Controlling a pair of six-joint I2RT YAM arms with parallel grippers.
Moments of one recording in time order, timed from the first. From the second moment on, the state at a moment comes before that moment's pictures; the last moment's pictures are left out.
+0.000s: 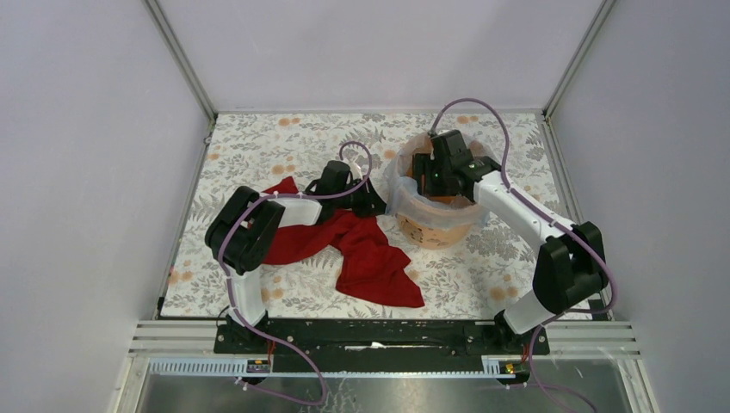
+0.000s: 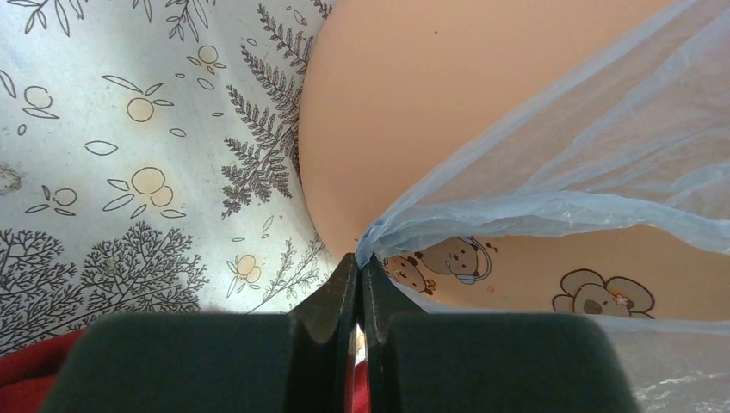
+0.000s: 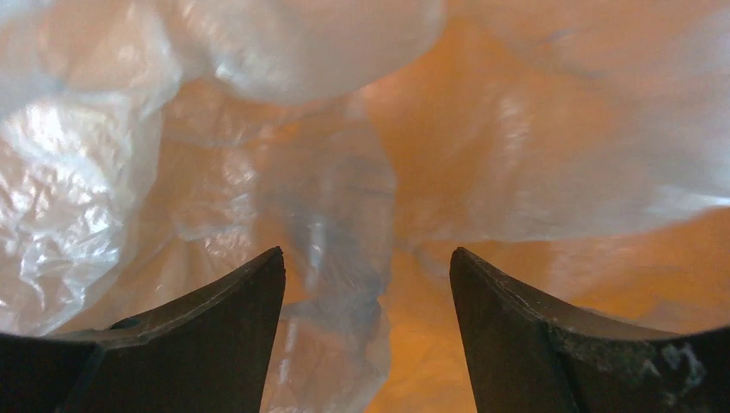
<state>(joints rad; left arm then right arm) -0.53 1.90 0.98 0.35 0.57 -0.90 0.46 1.55 1.26 -0.59 0.05 0.37</state>
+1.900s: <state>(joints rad) -0.55 1.90 0.99 0.36 0.57 -0.91 0.44 1.59 1.10 -0.48 0.16 0.34</state>
